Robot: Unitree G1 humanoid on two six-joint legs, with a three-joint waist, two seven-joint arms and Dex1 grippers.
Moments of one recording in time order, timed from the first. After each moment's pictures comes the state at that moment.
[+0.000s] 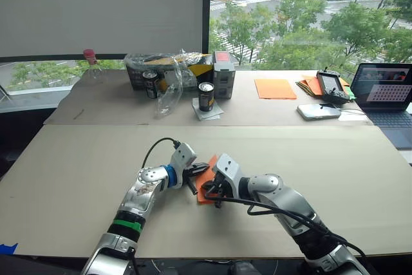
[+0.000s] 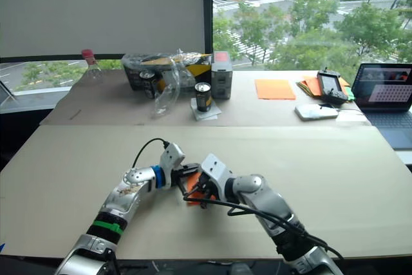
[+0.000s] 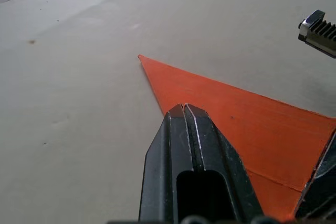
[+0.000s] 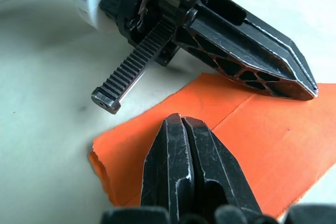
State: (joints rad) left arm -0.43 0.29 -0.16 0.27 -0.09 0.26 -0.85; right arm -0.43 -0.35 0.43 -0.15 0.14 0.73 0.71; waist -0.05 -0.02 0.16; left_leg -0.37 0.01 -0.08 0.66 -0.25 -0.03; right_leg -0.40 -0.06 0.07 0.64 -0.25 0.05
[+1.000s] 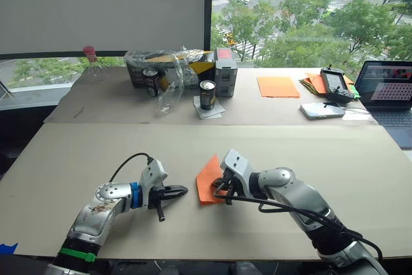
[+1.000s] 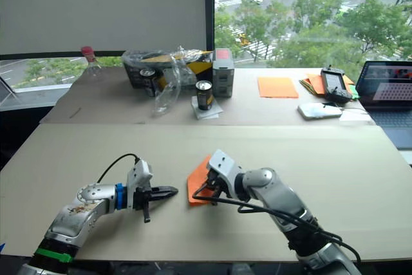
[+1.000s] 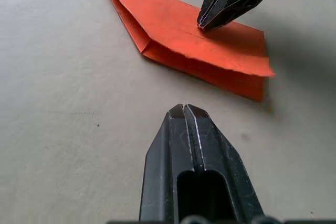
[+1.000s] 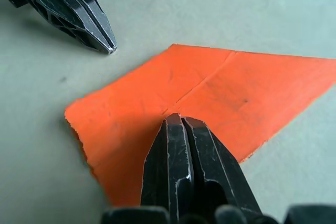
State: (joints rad) left arm -0.22 0.58 -0.09 -0.03 -0.34 0.45 -1.06; right arm -0.46 -0.49 0.33 -0.34 0.22 0.89 0.77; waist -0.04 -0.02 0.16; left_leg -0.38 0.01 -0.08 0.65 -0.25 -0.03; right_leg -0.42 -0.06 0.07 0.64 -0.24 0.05
